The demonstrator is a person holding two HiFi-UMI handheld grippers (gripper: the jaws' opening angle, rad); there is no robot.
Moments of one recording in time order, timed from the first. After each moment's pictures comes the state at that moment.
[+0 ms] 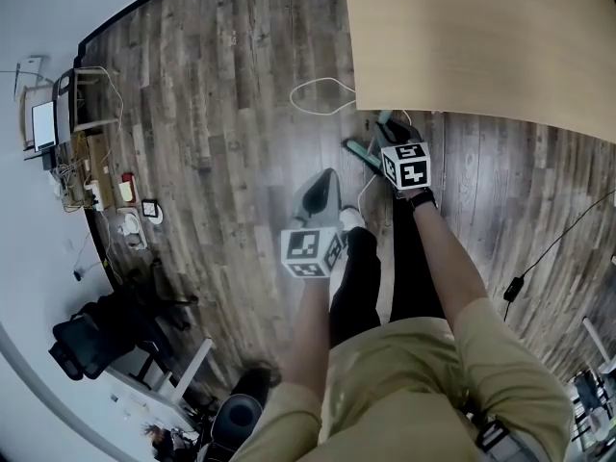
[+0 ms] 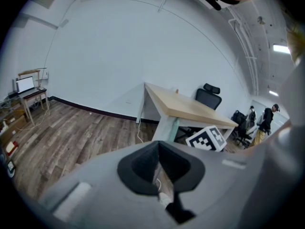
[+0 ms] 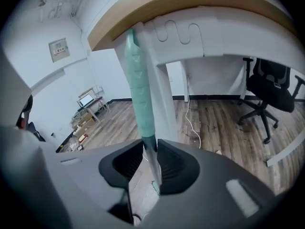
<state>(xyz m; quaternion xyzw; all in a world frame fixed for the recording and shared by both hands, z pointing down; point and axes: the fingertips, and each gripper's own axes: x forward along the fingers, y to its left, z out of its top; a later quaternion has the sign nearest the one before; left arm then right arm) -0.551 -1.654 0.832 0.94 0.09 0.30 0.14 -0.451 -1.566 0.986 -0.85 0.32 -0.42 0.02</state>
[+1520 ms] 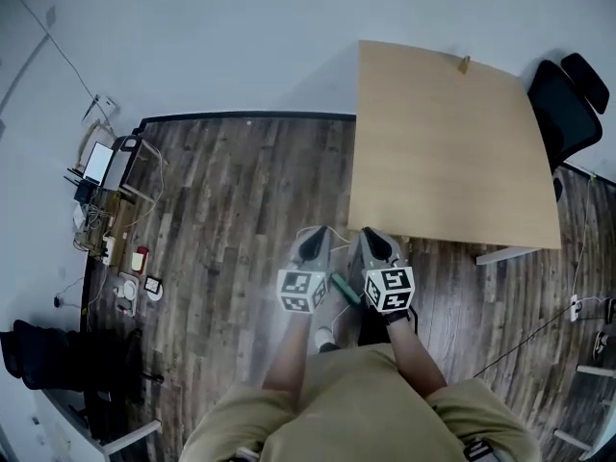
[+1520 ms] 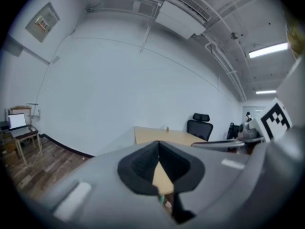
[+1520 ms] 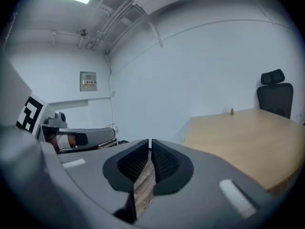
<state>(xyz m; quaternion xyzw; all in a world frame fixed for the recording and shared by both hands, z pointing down) -0.535 -1.649 0.533 0.98 0.11 0.11 0.08 -0.513 -1.567 0.551 -0.91 0.38 -0.16 0.05</state>
